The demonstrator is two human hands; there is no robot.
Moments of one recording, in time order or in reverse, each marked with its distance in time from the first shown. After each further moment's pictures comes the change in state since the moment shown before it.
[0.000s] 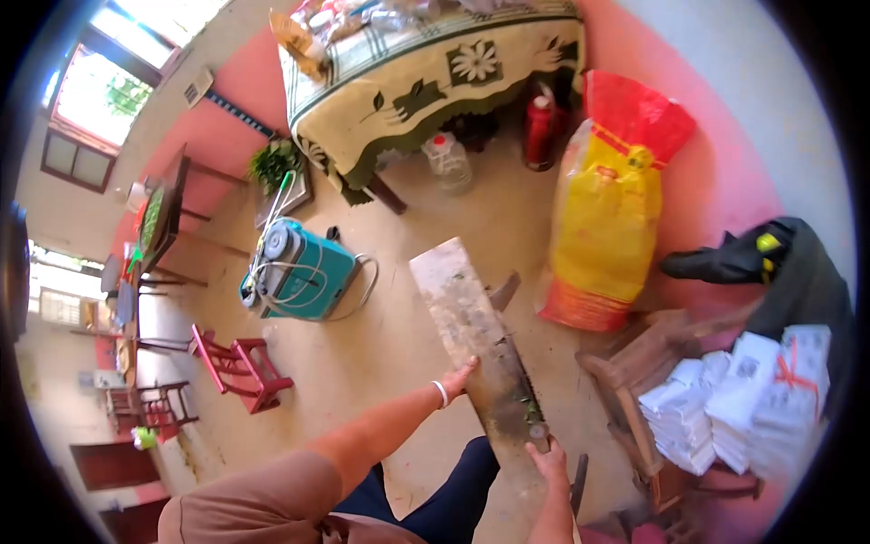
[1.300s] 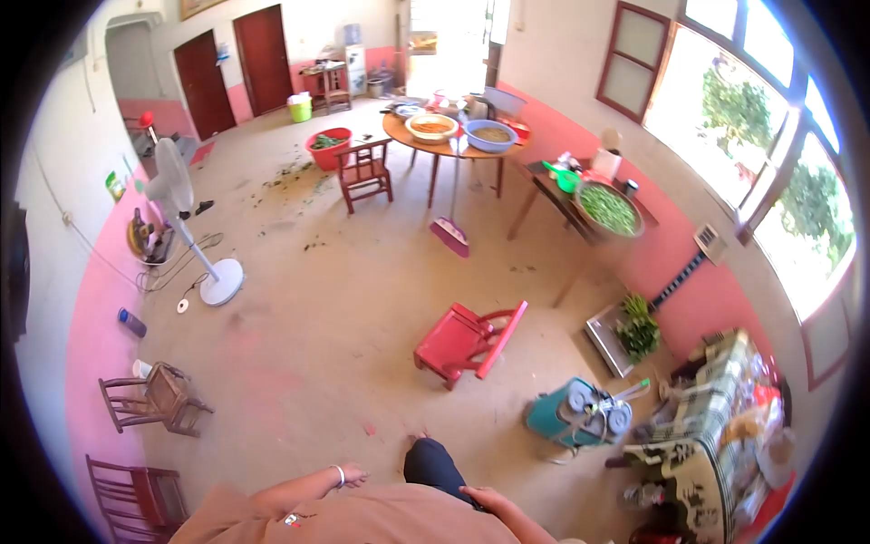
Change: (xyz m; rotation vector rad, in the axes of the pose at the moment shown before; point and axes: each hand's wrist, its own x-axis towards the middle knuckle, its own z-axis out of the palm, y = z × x) left_hand -0.423 -0.528 -0.415 -0.948 0.495 -0.013; right_hand -0.304 -0.427 0.492 -1.236 -0.917 -0.404
